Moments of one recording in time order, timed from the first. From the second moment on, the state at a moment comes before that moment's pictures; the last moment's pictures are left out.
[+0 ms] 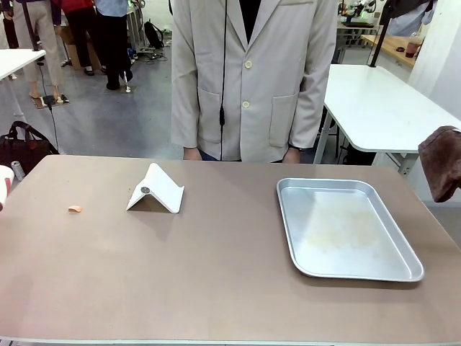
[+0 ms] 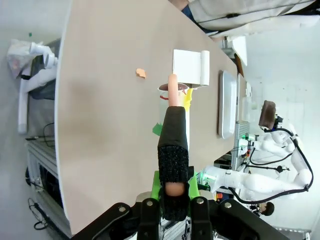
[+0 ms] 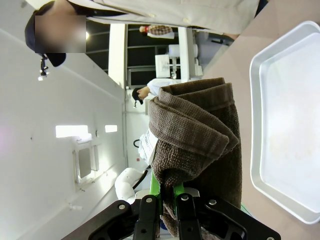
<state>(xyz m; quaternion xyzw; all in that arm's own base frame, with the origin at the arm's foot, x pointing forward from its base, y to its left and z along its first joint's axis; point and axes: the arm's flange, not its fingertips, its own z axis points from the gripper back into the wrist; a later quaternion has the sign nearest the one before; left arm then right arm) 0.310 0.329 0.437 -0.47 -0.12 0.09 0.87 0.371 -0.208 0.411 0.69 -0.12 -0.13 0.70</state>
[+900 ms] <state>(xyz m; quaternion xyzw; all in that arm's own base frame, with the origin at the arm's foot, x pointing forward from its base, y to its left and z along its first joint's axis) 0.345 0.334 0.403 -0.45 -0.11 0.12 0.88 0.371 -0.208 0.411 0.69 -0.12 -0.13 0.70</state>
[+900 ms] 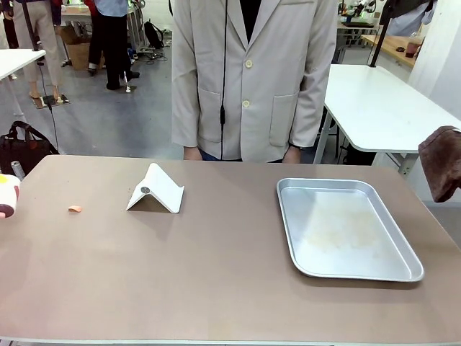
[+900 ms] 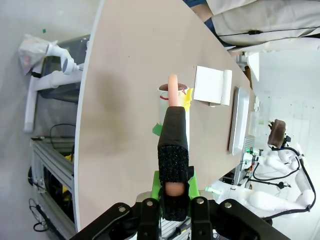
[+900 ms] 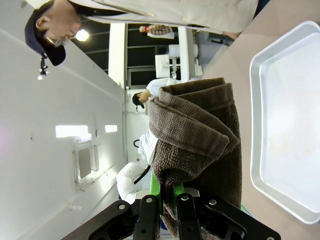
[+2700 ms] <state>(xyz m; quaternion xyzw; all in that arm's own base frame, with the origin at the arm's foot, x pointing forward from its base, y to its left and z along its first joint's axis) 0.447 0.246 0.352 -0.41 -0.02 0.14 0.90 0.371 -0.208 0.411 0.69 -0.12 -0.13 0.70</state>
